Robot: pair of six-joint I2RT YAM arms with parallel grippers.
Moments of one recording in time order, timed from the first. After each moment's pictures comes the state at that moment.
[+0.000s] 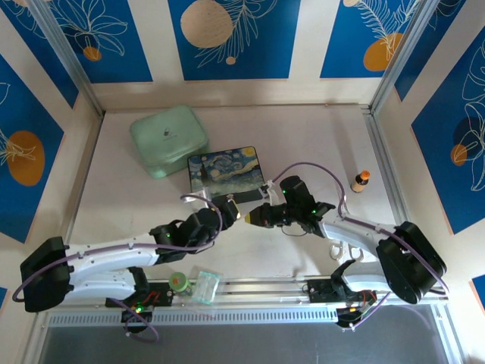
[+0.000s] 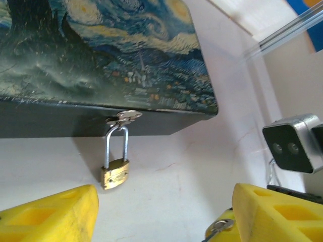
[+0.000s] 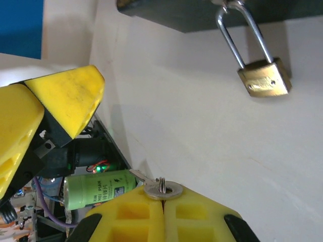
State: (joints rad) left arm -1.11 1.12 0.55 0.00 -0.51 -1.09; right arm 0.64 1.28 0.54 0.03 -0.68 0.75
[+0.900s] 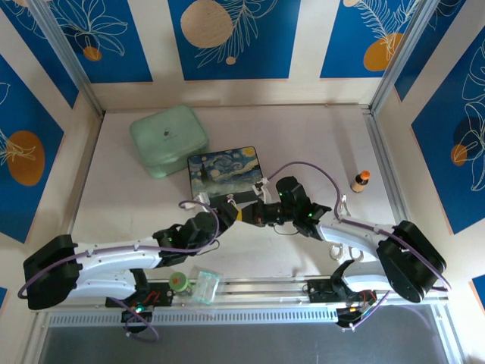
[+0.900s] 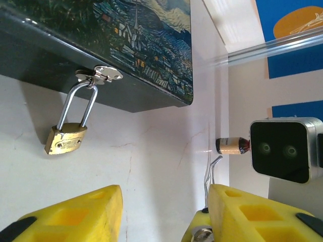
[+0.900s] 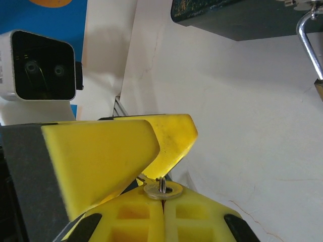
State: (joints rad) left arm -1.12 1.15 0.47 0.21 -0.42 -1.44; right arm 0.72 1.28 0.55 0.22 -0.67 0.93
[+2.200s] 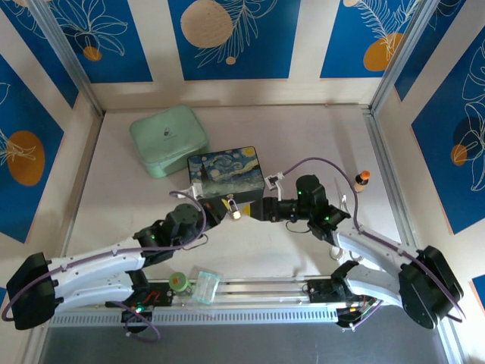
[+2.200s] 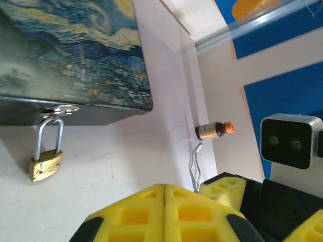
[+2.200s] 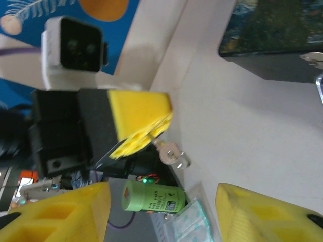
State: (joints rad) left arm -0.98 0.96 0.47 0.15 -0.19 -1.16; right arm 0.62 1.06 0.49 0.22 -0.78 0.83
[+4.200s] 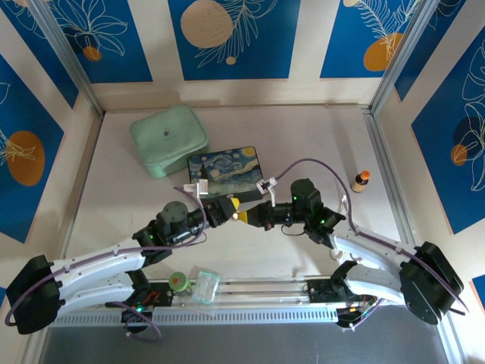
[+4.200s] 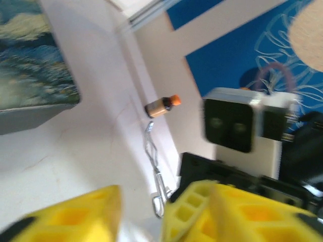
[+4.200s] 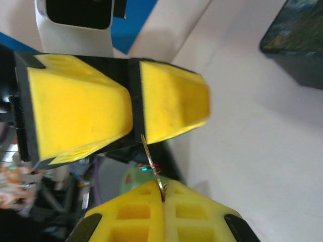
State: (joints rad) left arm -0.93 0.95 0.43 0.34 0.02 -1.07; right arm 0.73 1.08 0.52 0.21 -0.69 0.69
